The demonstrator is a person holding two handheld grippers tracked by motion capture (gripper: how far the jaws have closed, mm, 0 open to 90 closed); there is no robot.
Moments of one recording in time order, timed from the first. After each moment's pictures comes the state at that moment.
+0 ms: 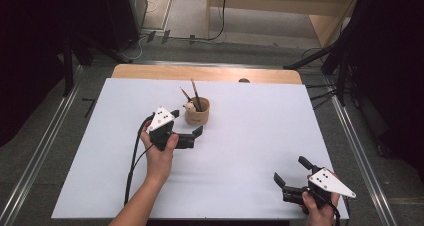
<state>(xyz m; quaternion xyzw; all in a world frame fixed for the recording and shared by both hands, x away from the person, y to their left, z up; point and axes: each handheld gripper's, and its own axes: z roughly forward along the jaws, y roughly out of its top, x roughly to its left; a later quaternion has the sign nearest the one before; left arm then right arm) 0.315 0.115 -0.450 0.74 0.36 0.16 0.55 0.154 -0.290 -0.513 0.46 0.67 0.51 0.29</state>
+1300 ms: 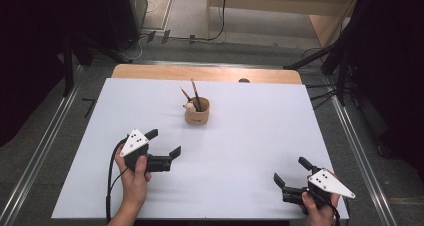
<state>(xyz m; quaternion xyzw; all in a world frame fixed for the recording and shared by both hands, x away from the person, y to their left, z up) 0.265 0.174 -0.465 0.74 0.37 0.16 0.54 0.153 -0.289 -0.514 0.46 0.67 0.50 0.29</state>
